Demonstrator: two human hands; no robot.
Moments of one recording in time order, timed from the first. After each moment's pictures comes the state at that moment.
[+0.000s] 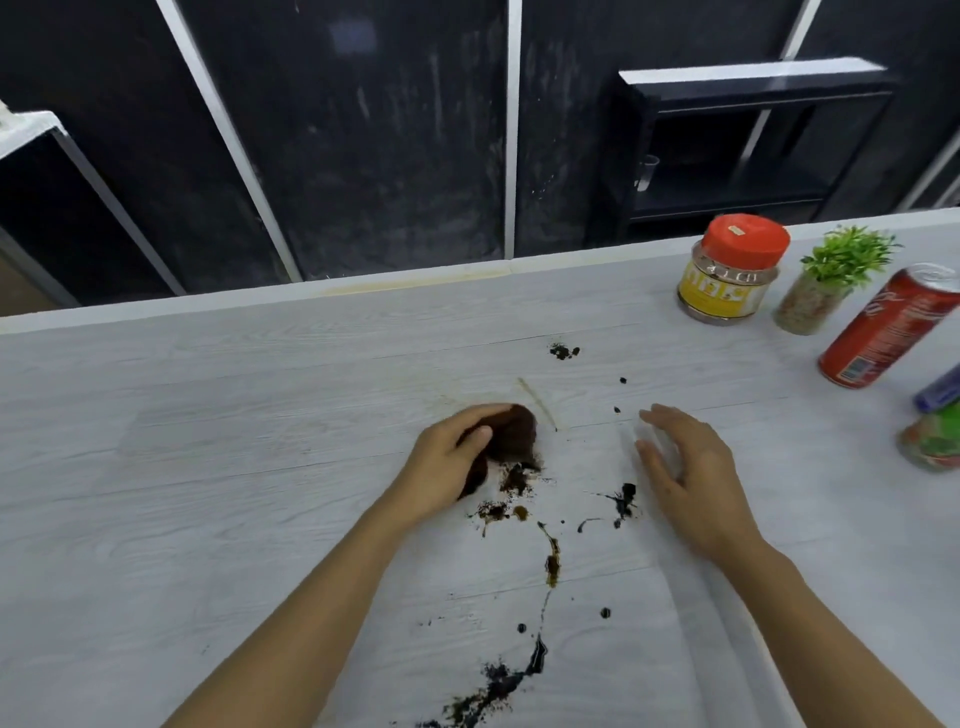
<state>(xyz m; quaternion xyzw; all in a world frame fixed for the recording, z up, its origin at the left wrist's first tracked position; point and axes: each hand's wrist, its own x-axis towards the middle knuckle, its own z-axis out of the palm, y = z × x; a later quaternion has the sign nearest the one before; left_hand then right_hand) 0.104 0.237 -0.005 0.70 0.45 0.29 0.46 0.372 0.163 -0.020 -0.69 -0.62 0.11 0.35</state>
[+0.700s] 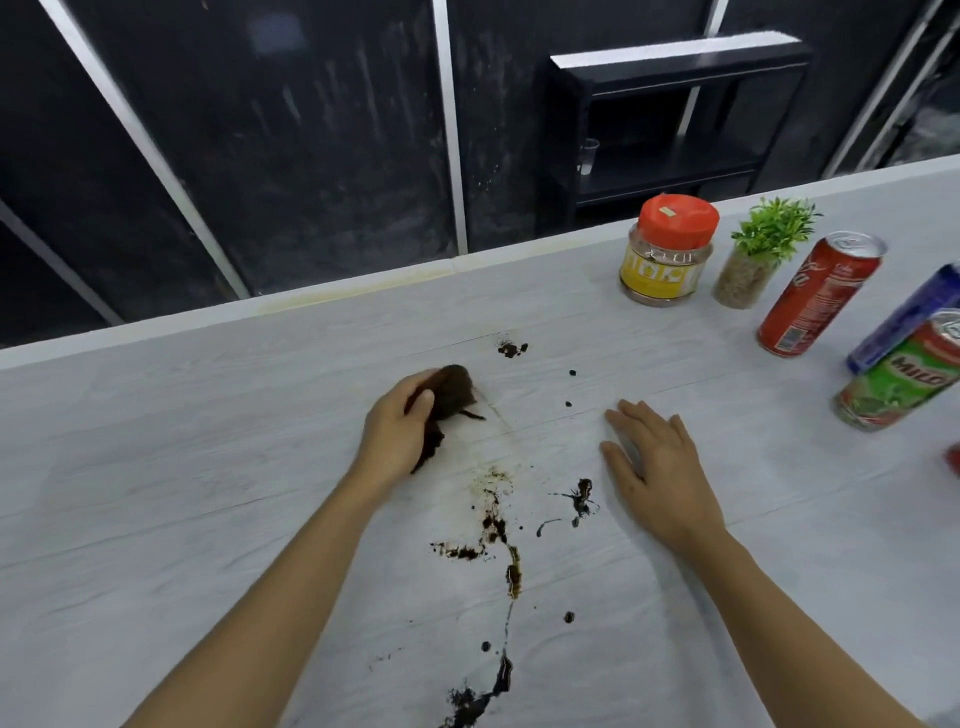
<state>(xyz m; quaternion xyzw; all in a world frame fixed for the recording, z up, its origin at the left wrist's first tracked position) 0.129 0.277 -0.002 0.63 0.53 0.34 0.45 0.391 0.160 -0.041 -0.73 -0.62 0.09 0.27</state>
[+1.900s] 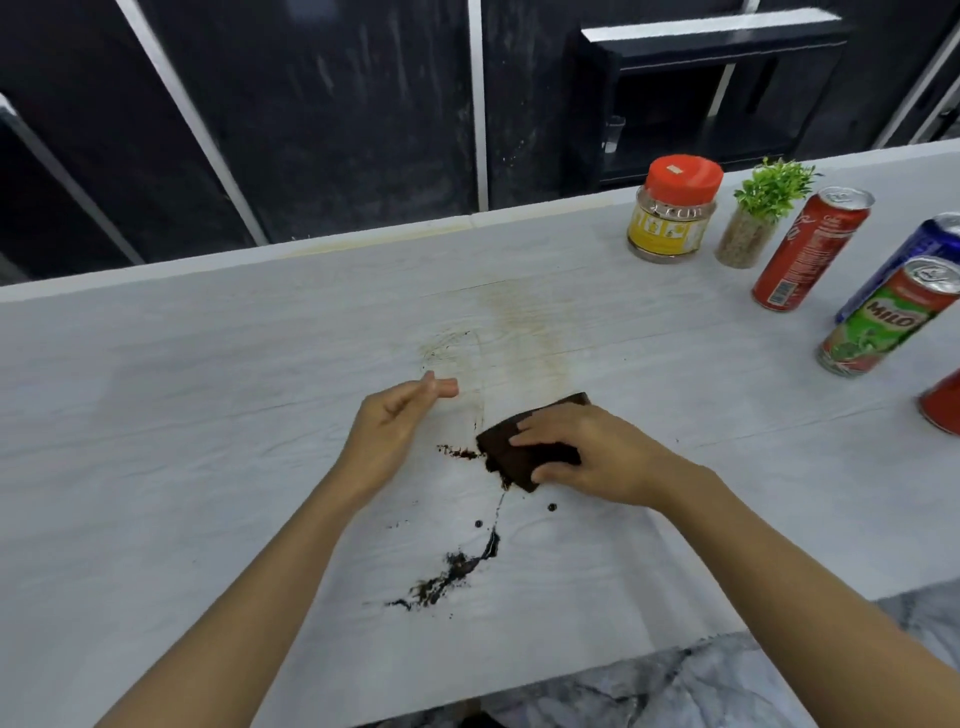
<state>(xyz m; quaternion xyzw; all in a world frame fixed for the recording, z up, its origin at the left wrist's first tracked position) 0.094 0.170 0.013 0.63 0.47 0.35 0.50 0.344 0.122 0.001 -0.52 -0.80 0.26 0.15</state>
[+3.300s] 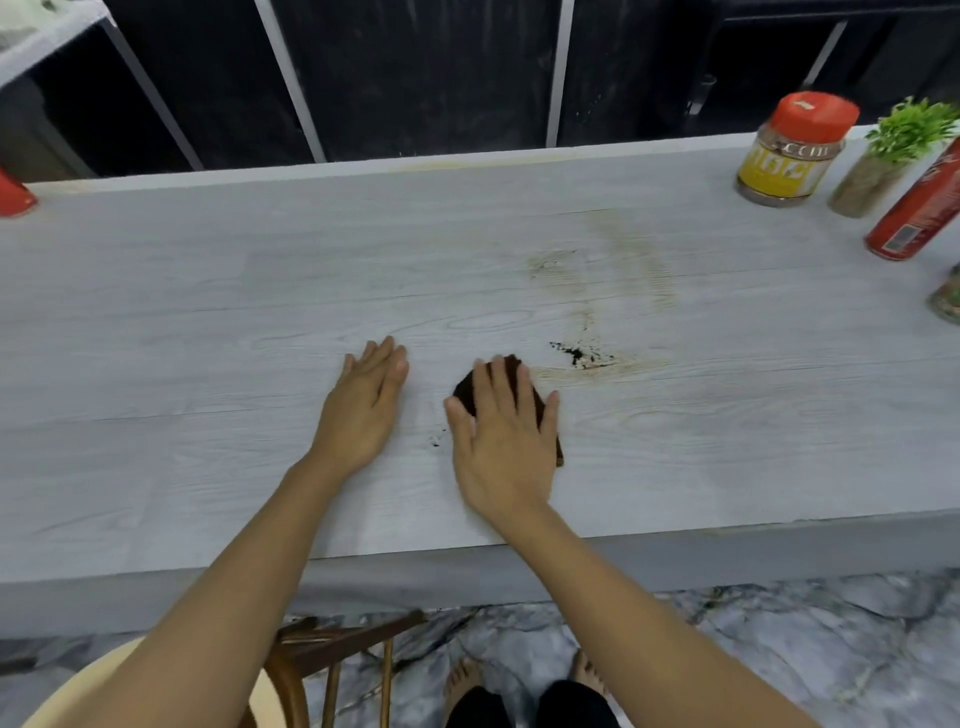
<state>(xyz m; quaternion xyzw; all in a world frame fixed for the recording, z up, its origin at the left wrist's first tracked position) -0.069 0.100 -0.036 0.70 0.62 0.24 0.27 0.093 0.039 -0.032 -0.71 -0.67 0.14 0.19</state>
